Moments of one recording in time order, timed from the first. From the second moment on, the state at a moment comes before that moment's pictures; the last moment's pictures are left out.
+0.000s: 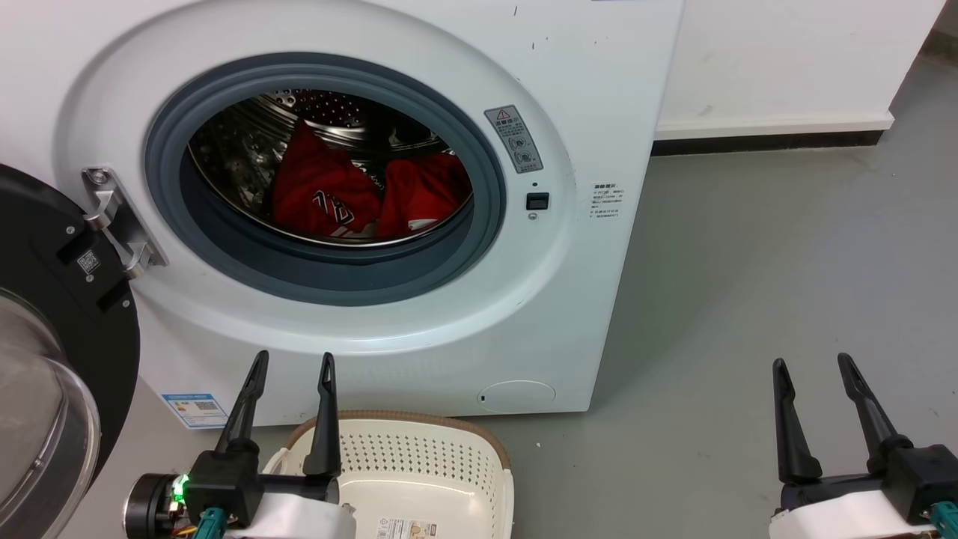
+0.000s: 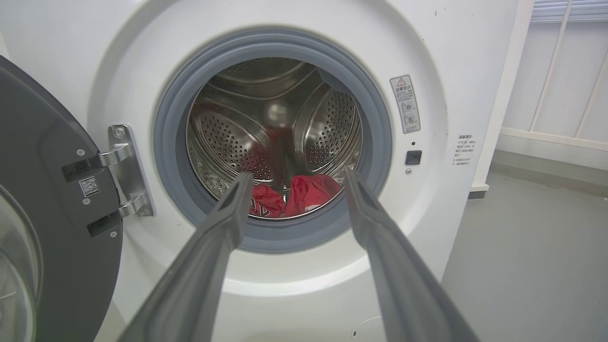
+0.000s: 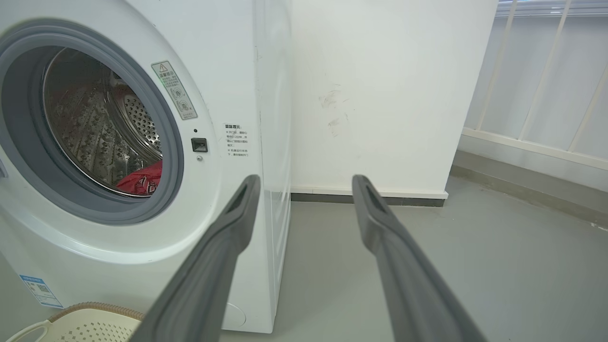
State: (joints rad) left arm 0.06 0.05 -0.05 -0.03 -0.05 -0.02 -0.26; right arm 0.08 -0.05 -0.07 0.00 0.02 0.13 -0.26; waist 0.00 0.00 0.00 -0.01
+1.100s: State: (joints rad) left arm -0.45 0.31 0.11 0.14 -0.08 -0.12 -0.26; right arm -0.14 -0.05 -0.09 -0.10 0.12 0.13 -0.26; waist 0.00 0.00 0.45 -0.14
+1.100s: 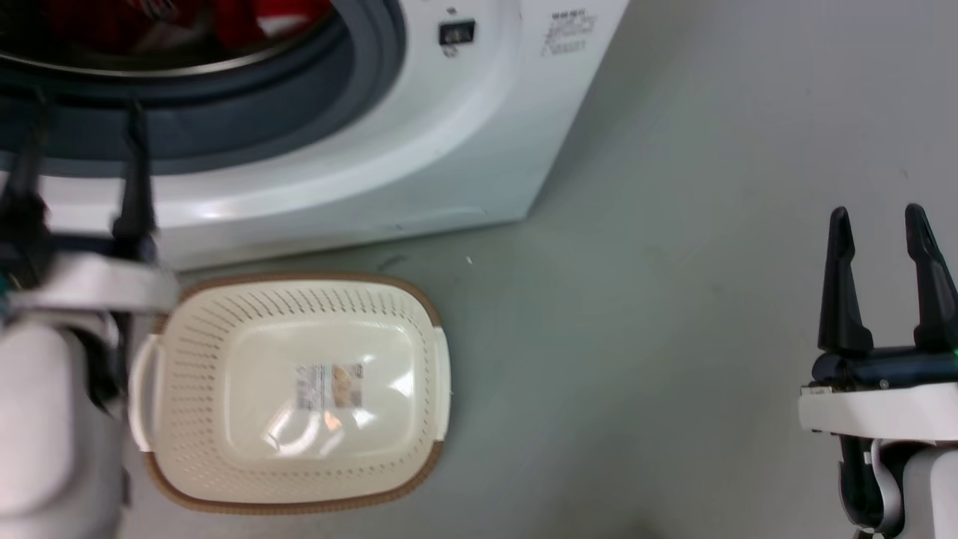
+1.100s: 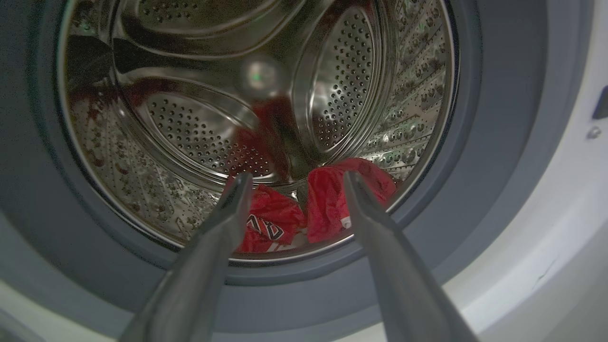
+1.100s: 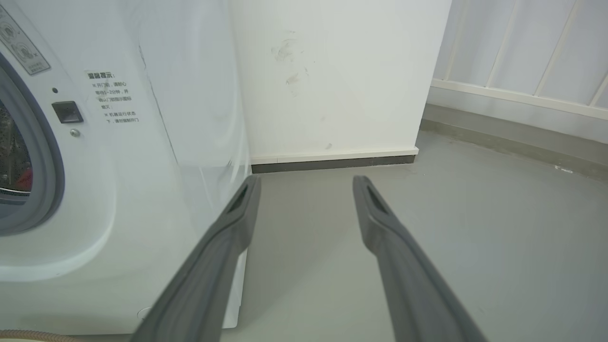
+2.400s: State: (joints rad) left arm -1.65 1.04 -0.54 0.71 -0.29 -0.11 0.87; right arm -0.18 -0.05 0.14 -0.21 0.27 0.13 -0.26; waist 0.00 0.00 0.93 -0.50
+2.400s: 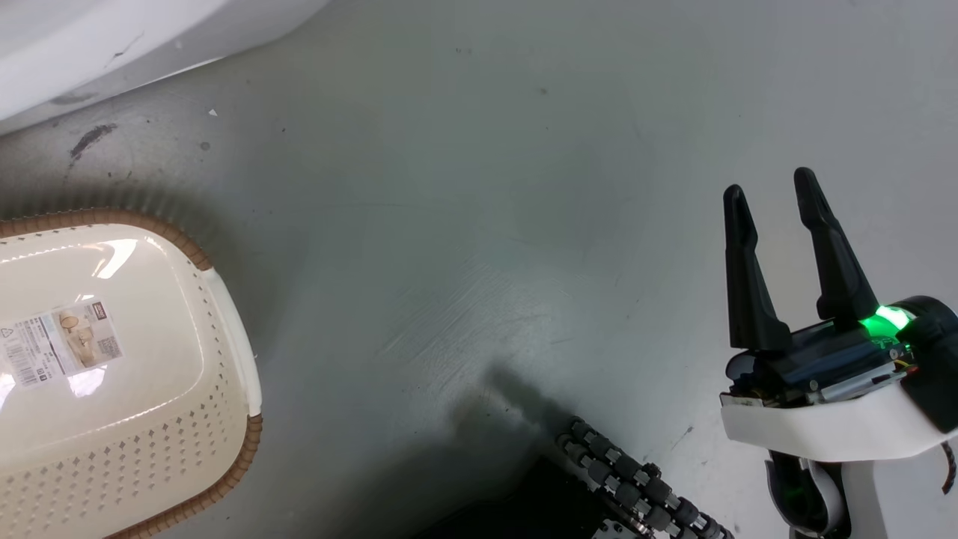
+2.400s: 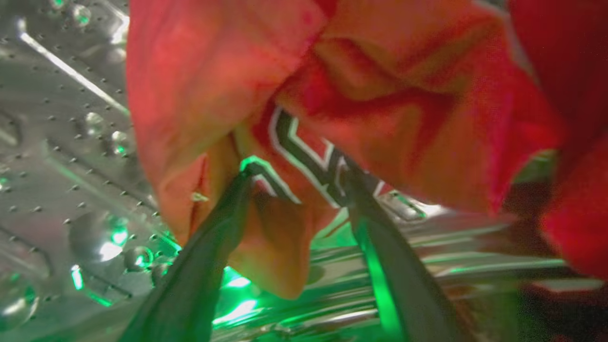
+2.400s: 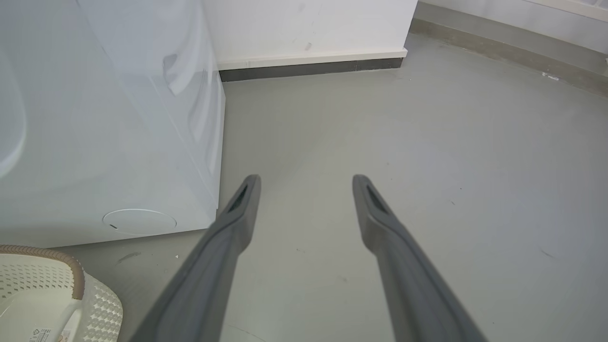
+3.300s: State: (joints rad) left arm -1.73 1.01 -0.56 0.75 -0.31 -0.11 0.72; right arm -0.21 -0.05 0.14 -0.24 0.26 0.13 -0.26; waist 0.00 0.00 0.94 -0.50
